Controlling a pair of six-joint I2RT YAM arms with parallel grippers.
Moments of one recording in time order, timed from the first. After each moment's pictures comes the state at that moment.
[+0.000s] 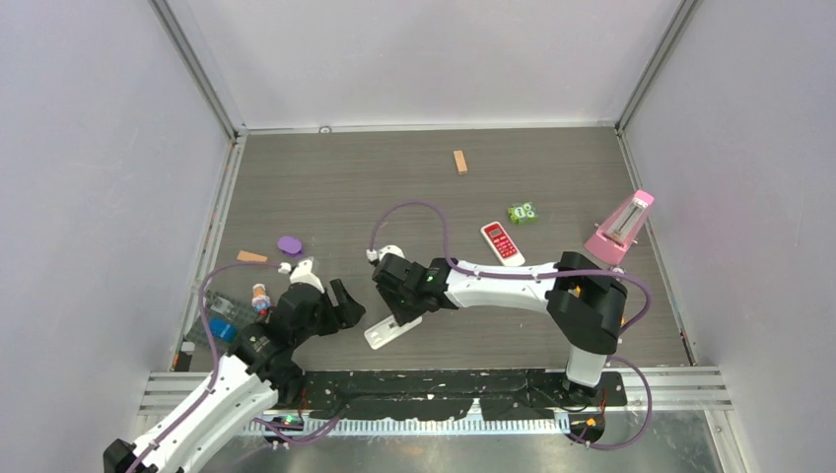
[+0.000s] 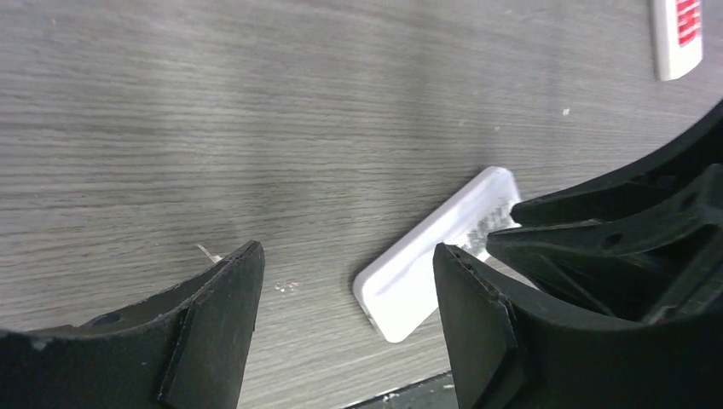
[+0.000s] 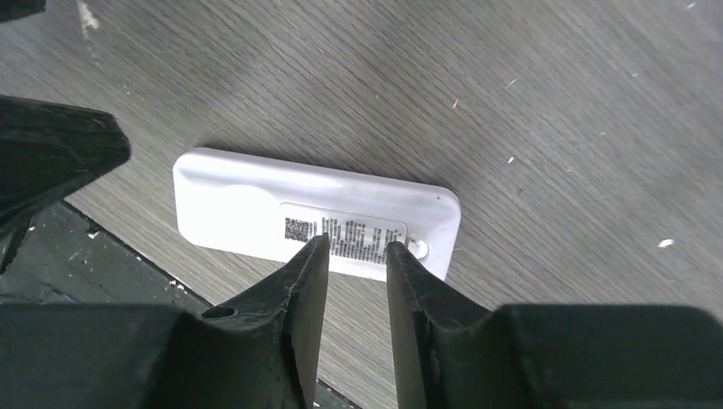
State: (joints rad) left arm -0.61 0.46 0.27 -0.52 -0.11 -0.81; right arm 1.15 1.80 1.20 -0.47 0.10 0.52
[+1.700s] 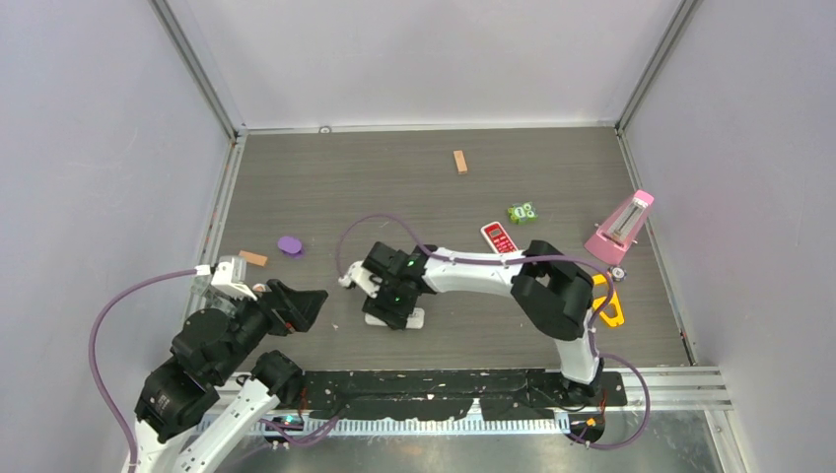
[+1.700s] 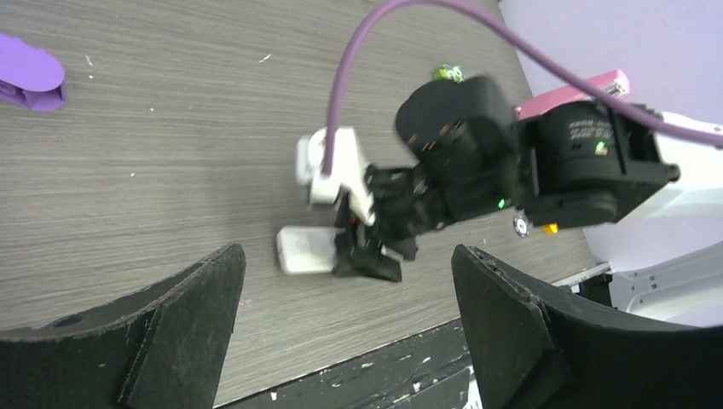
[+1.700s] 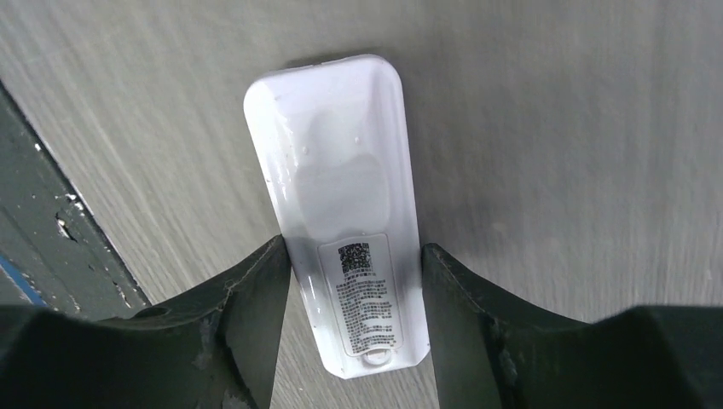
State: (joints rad) left arm -0.61 0.16 0.82 -0.91 -0.16 -0.65; right arm 1.13 2.00 1.42 -0.61 -0.13 -0.21
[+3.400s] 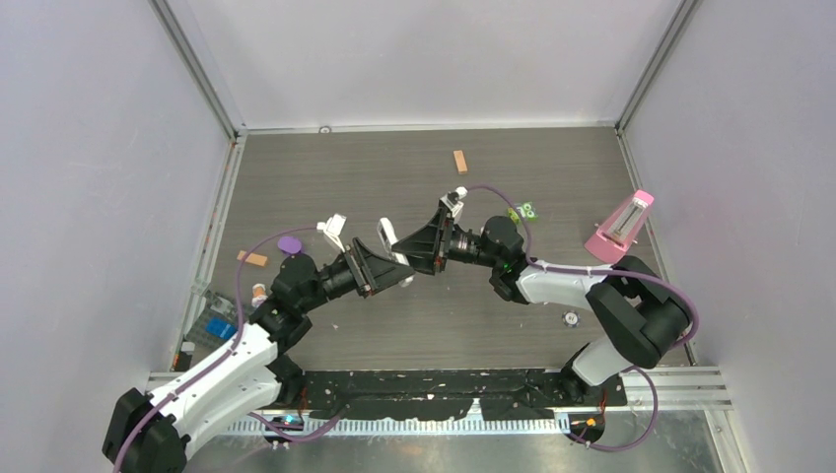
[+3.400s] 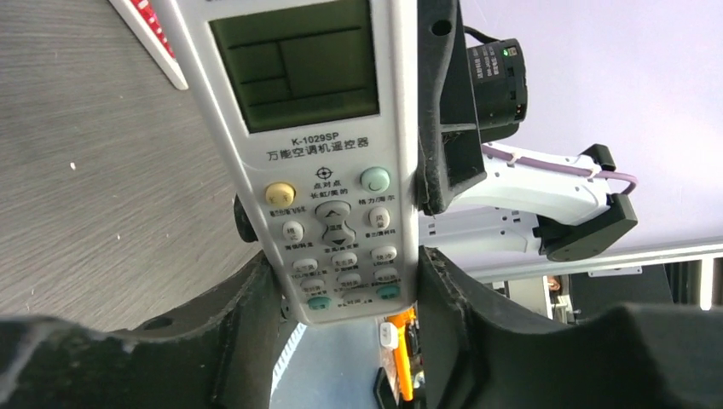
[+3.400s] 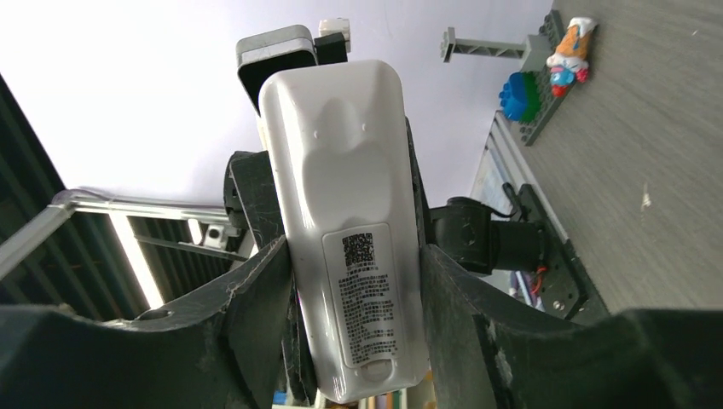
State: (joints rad) left arm -0.62 0.77 0.38 0.36 0.43 -1.20; right arm 0.72 1.53 0.64 1.01 -0.66 1.57
